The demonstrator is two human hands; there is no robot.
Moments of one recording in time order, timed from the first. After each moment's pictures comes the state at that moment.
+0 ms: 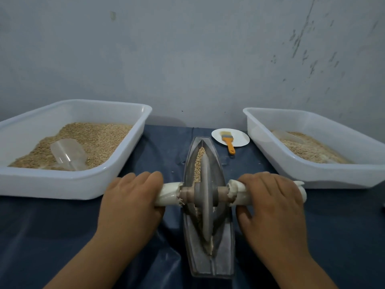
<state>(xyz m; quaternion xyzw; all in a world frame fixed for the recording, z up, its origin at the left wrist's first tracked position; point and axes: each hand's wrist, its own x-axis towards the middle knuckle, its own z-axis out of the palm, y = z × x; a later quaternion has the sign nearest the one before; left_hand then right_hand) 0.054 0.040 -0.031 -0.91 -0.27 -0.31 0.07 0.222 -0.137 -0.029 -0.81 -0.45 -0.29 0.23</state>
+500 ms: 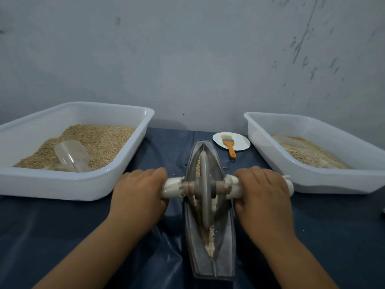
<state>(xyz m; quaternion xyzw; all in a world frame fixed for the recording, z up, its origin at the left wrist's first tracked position) 0.071 0.054 -0.026 -0.92 -0.28 -0.27 0.05 0.229 -0.117 -0.016 -0.84 -0.45 -0.24 0.20</state>
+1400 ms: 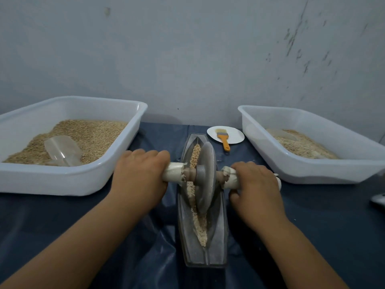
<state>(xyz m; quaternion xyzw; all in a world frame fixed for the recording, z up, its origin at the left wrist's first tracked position) 0.088 0.058 -0.009 -0.92 -0.25 -0.27 0.13 0.240 -0.114 -0.013 -0.88 -0.42 -0.16 0.16</state>
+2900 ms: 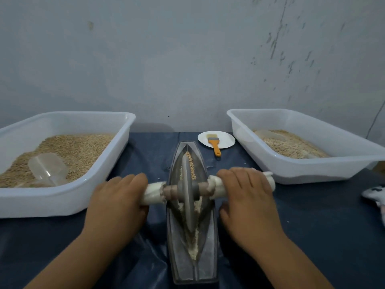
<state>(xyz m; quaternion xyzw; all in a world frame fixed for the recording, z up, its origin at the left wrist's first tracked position) 0.067 0.057 -0.026 -0.92 -0.26 -0.27 0.06 0.229 -0.132 -0.017 -0.84 -0.48 -0.20 0.16</state>
